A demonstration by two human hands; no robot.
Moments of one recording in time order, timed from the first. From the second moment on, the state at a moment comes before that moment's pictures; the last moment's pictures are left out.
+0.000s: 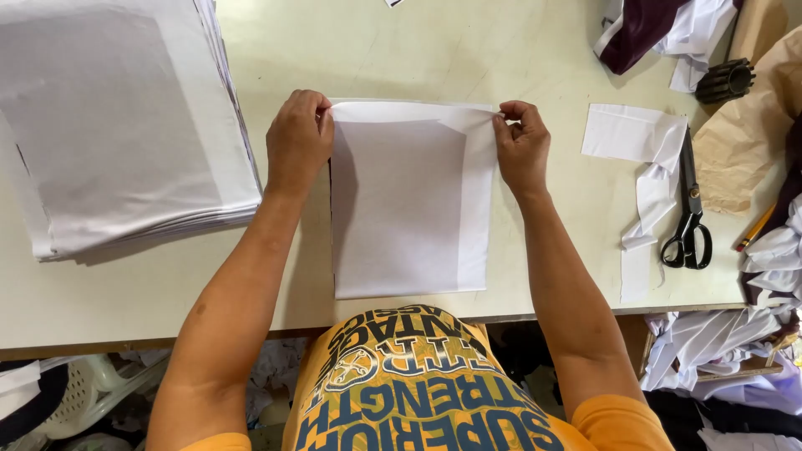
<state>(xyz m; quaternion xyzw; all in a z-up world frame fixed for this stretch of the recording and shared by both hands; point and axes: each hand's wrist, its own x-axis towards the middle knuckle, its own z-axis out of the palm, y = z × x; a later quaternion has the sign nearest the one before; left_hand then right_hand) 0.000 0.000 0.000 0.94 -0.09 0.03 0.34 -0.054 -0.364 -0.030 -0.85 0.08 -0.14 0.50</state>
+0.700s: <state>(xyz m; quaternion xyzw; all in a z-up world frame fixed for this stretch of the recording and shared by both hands) -0.012 -0.009 0.002 0.93 -0.08 0.13 0.34 -0.082 -0.320 -0.016 -0.90 -0.05 -0.26 0.34</state>
